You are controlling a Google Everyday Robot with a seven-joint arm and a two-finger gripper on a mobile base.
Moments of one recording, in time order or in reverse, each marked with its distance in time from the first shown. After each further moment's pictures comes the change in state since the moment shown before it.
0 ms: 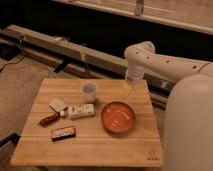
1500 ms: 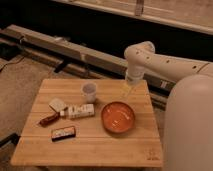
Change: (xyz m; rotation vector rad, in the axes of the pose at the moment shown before) arm 0.000 0.000 0.001 0.001 0.001 -0.004
